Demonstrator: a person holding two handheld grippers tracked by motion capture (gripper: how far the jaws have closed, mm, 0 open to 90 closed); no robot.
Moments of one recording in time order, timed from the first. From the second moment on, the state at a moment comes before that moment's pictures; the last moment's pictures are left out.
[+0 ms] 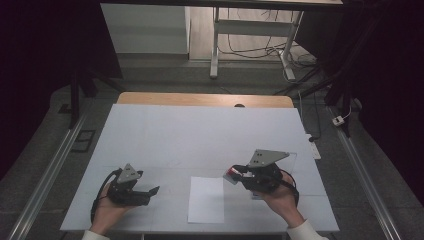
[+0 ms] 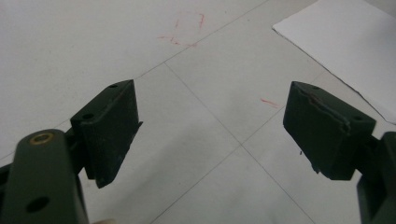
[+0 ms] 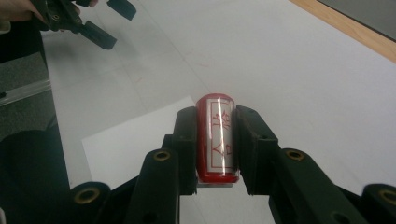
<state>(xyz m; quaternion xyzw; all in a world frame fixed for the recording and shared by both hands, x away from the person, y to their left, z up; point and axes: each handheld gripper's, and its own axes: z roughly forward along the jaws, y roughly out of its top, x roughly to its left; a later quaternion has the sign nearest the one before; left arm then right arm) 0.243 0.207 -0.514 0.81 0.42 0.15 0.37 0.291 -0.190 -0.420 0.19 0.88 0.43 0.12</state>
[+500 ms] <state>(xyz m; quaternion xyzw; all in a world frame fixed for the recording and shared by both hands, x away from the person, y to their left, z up) 0.243 0.202 -0.512 0.82 0.41 0.16 0.36 0.292 -0.148 -0.431 0.16 0.89 0.41 0.10</state>
